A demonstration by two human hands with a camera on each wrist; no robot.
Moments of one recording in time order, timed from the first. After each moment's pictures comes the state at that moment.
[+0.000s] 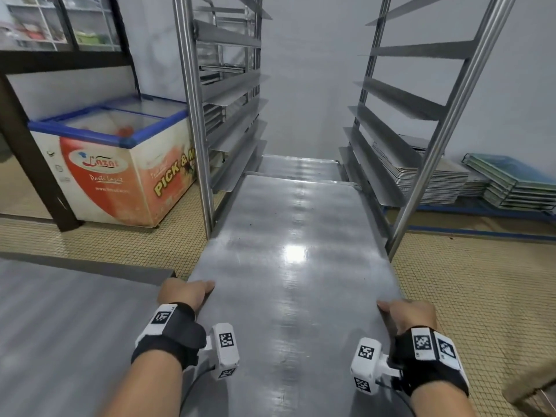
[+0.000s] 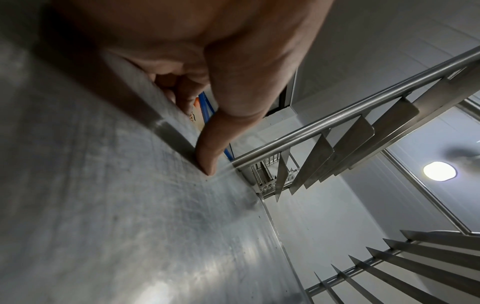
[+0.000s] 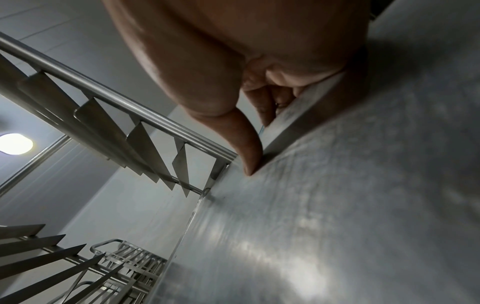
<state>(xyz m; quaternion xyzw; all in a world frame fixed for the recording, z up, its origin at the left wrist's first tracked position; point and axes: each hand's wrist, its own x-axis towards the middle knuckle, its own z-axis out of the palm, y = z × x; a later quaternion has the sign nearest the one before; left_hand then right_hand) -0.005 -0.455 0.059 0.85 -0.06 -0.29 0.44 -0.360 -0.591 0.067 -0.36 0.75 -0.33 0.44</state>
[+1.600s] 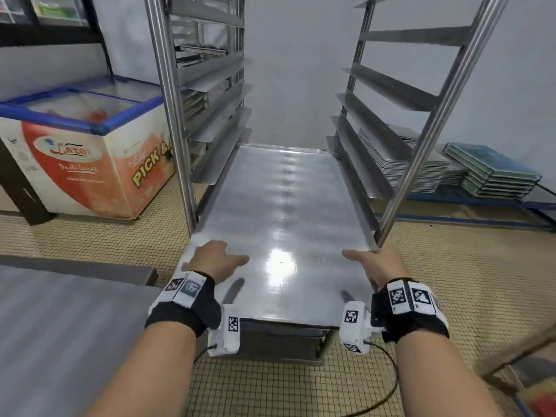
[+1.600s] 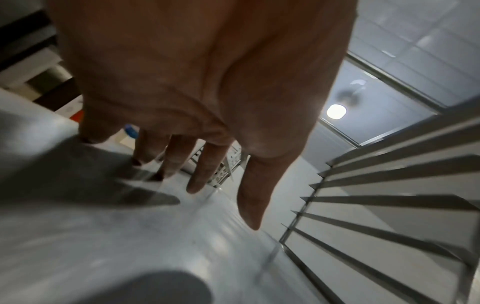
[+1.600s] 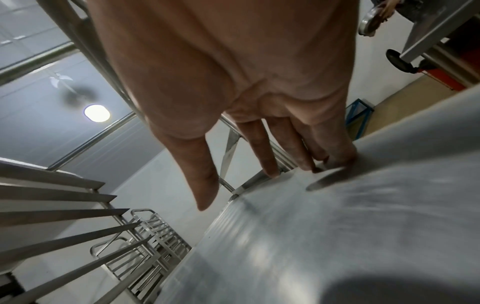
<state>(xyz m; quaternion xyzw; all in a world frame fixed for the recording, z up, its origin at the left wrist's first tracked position) -0.031 -0.522 0.090 0.85 -0.40 -0.27 0.22 -0.326 -0.628 0.119 -0.54 0.70 -0.27 0.39</state>
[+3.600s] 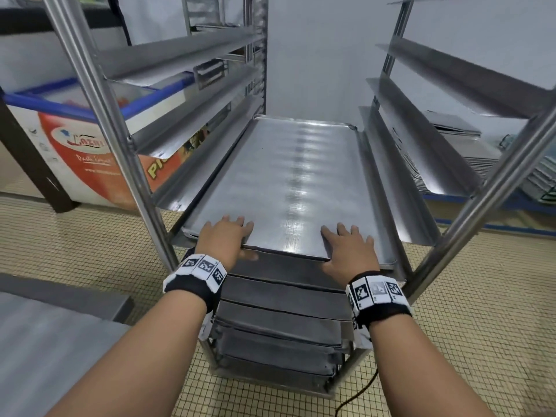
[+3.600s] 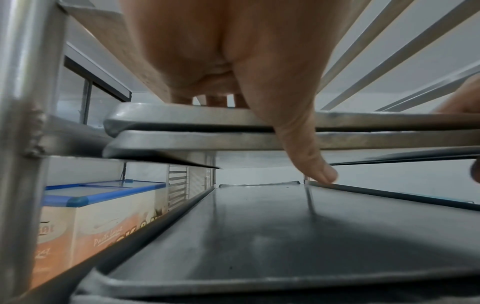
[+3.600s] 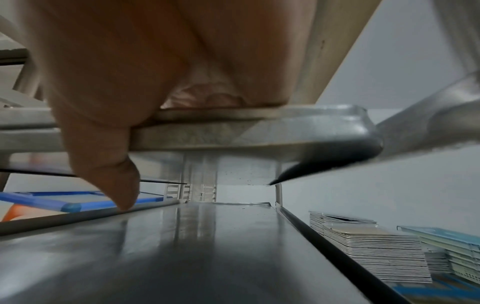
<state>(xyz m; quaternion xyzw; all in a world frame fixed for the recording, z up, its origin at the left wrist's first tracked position) 0.000 -0.703 0.084 0.80 -0.59 -0.04 -0.05 -0.238 -0.810 0.071 -0.88 0.48 0.00 0.02</state>
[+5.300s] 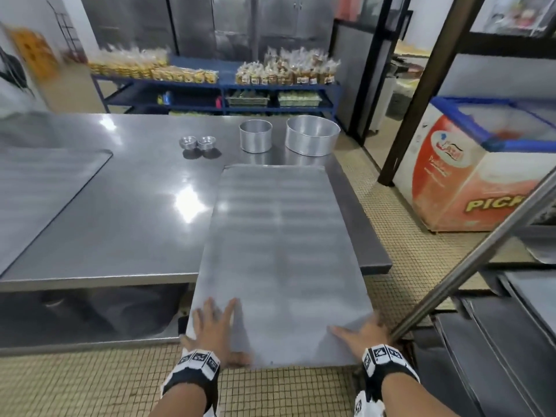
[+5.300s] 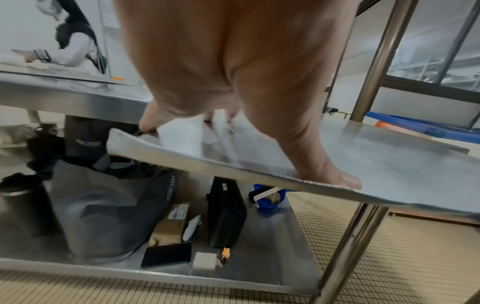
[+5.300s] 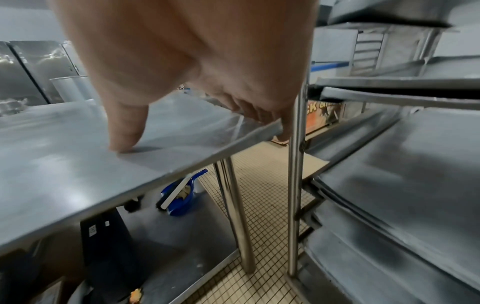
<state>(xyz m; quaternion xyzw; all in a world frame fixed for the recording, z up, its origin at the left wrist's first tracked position) -0.147 -0.254 -0.089 0.93 0.25 -0.22 0.18 -0.049 -0.561 -0.089 -0.91 0.20 0.21 0.28</state>
